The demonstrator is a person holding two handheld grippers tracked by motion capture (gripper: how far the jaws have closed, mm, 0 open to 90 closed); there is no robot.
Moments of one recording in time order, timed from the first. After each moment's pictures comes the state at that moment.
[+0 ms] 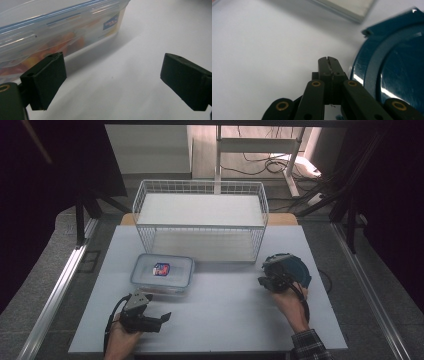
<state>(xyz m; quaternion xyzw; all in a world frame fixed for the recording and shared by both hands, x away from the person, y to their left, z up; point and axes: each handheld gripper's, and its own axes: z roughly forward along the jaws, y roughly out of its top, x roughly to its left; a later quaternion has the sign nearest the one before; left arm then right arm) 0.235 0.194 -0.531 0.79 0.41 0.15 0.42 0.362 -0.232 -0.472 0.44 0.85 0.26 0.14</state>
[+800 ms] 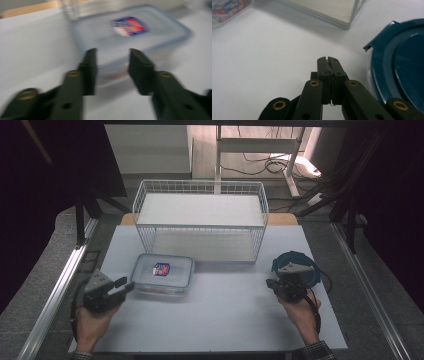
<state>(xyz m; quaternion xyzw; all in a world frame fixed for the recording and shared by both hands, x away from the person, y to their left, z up) 0.256 0.290 -0.486 0.71 0.51 0.24 0.42 0.331 -0.259 -0.466 0.42 0.82 0.35 0.17</state>
